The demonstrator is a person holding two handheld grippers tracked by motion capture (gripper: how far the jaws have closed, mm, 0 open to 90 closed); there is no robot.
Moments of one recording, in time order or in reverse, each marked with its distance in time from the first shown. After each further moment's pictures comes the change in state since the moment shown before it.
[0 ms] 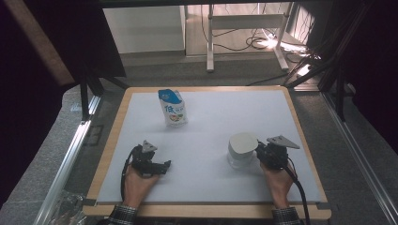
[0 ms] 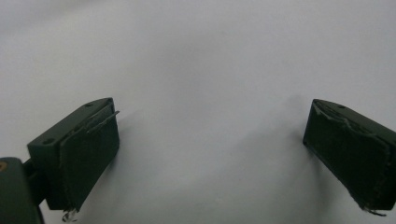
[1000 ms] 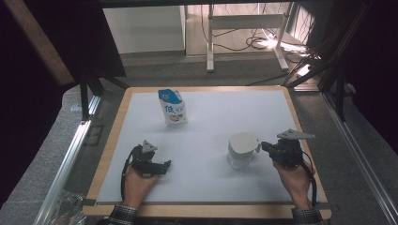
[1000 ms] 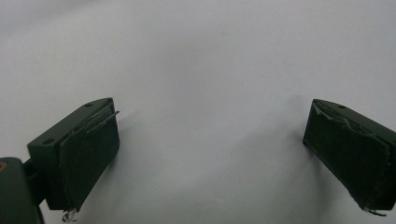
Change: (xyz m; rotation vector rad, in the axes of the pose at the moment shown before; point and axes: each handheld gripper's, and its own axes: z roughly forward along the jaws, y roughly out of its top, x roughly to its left) left arm 0.000 0.000 0.000 0.000 0.000 0.000; right arm -0.013 0.037 -0.043 0.097 0.142 -0.112
